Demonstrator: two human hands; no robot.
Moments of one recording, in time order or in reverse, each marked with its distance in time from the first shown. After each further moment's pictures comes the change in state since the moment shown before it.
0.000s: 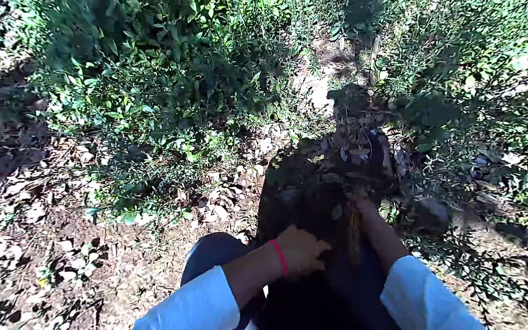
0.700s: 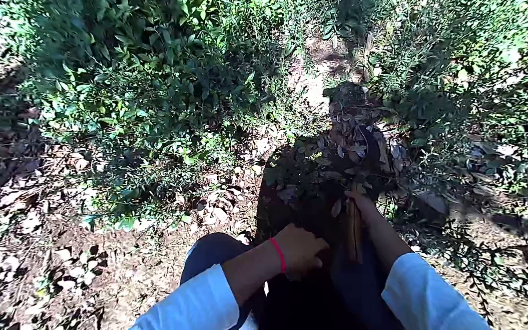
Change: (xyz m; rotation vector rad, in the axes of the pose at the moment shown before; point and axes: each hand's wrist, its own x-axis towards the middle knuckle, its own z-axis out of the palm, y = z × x) left_hand 0.003 -0.006 0.000 0.017 -0.015 0.026; right_hand 0.009 0.004 -0.003 0.019 -0.002 0.011
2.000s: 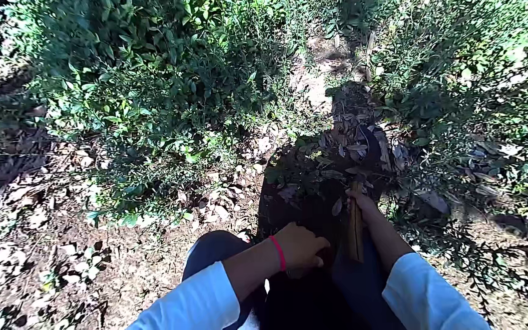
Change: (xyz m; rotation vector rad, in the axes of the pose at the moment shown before) left_hand -0.002 0.006 -0.002 -0.012 -0.024 -0.010; right_hand 0.003 0.000 -0.002 0.005 0.010 0.020
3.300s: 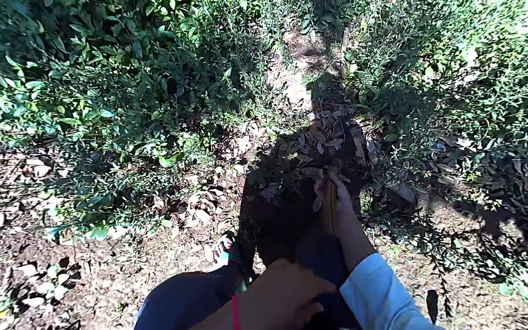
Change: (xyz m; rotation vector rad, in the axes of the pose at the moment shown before) left_hand -0.036 0.034 0.052 -0.138 0.582 0.347; right_hand -0.038 -0.028 0.021 0.853 -0.409 -0.059
